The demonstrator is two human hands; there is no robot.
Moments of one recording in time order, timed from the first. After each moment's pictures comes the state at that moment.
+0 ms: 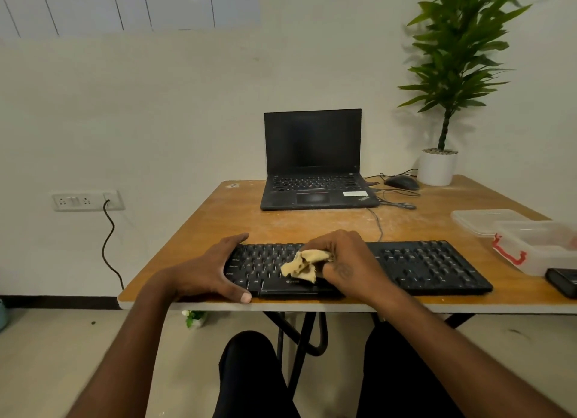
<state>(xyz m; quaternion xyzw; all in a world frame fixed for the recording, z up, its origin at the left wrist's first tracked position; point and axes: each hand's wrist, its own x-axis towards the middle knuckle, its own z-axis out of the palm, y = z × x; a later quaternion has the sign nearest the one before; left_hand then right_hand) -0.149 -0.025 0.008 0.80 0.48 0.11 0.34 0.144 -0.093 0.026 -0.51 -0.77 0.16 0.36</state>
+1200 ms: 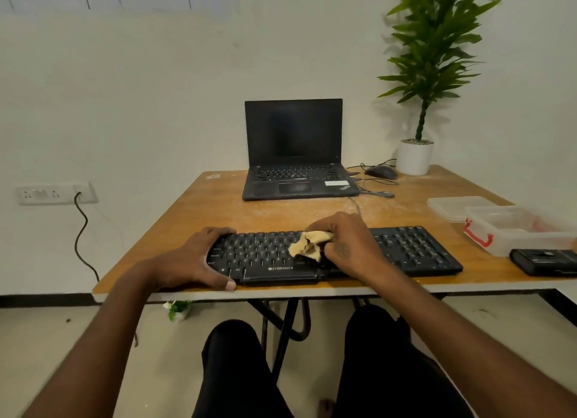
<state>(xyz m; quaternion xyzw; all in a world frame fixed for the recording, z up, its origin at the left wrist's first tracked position) -0.150 -0.021 0.000 0.82 0.47 0.11 0.30 0.171 -0.091 0.026 -0.57 -0.74 0.10 0.34</state>
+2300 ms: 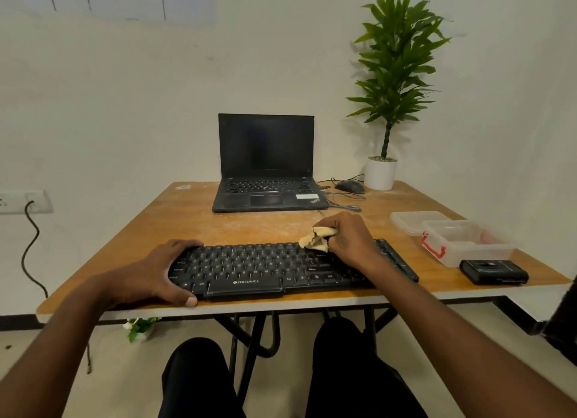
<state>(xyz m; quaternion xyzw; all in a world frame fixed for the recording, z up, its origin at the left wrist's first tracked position) -0.148 -0.022 0.007 0.82 0.47 0.11 0.31 0.238 -0.067 0.036 -0.63 -0.69 0.05 0.35</state>
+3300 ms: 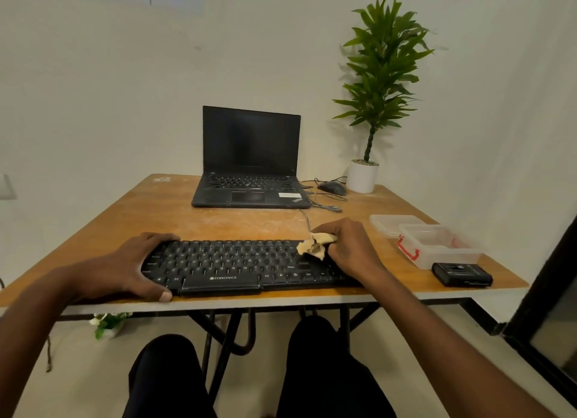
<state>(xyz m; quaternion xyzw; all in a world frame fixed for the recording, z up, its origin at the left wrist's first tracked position) -0.157 -0.005 -0.012 0.83 0.44 0.14 0.31 0.265 -0.092 0.032 -0.64 -0.69 0.04 0.34</state>
